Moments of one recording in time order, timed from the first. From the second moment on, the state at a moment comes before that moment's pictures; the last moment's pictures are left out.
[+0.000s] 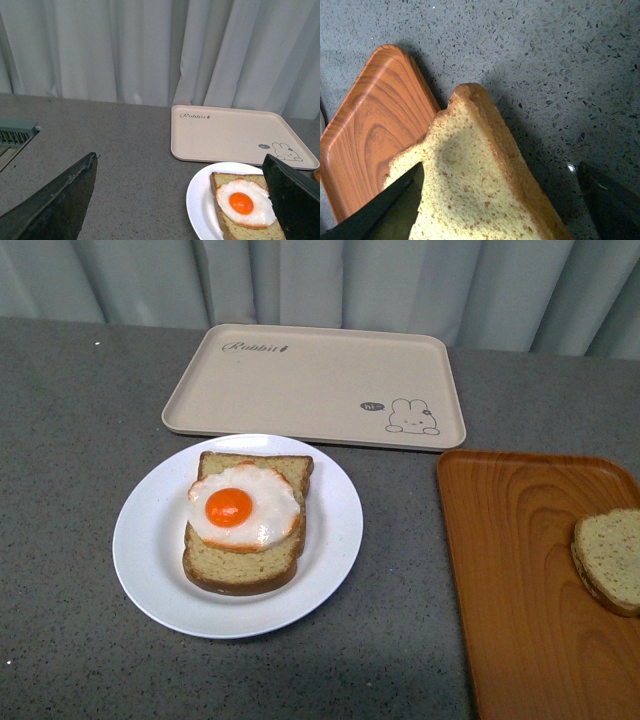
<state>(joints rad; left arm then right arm) 0.00 0.00 0.02 0.00 0.00 -0.01 -0.45 2.05 0.74 0.29 -0.45 0.39</state>
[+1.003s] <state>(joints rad) 0.00 0.00 0.02 0.00 0.00 -0.01 -0.44 1.94 0.70 0.31 -0.57 0.40</state>
